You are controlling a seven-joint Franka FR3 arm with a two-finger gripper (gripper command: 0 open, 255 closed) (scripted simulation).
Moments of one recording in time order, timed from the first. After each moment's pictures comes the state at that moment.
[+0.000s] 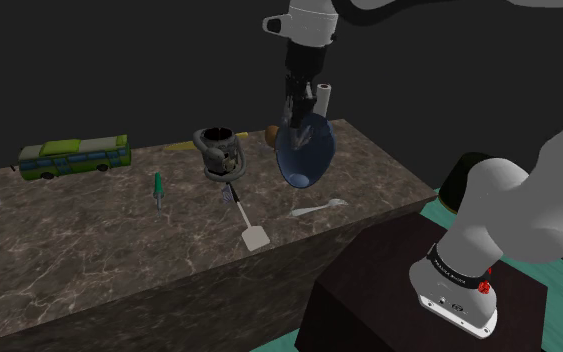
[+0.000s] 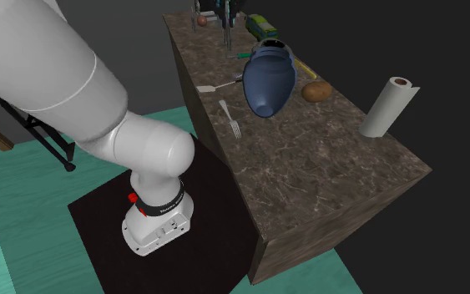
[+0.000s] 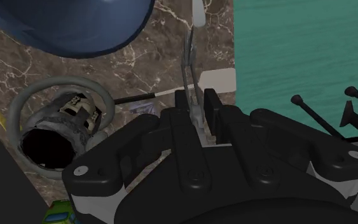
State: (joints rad) arm 0.50 -0.30 -0.06 -2.05 -0.01 1.81 -0.61
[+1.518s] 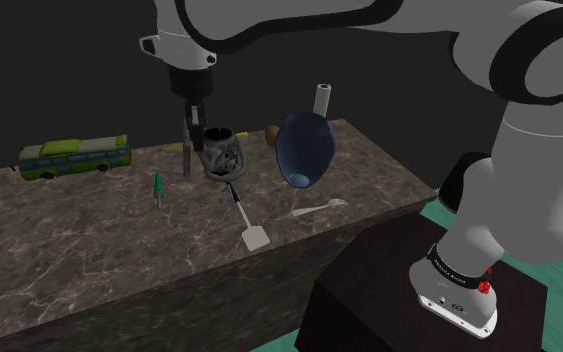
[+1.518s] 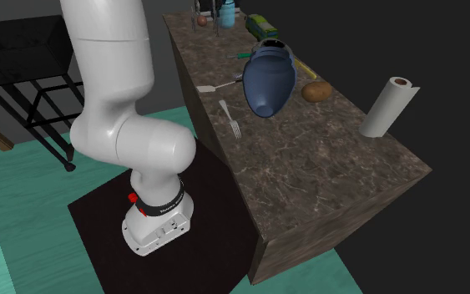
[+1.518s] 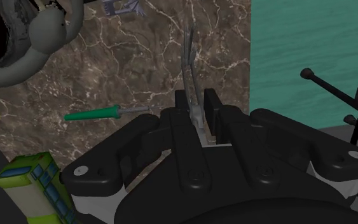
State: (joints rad) arm 0.60 0.30 0.04 -1.42 -0.01 1.78 -0.41
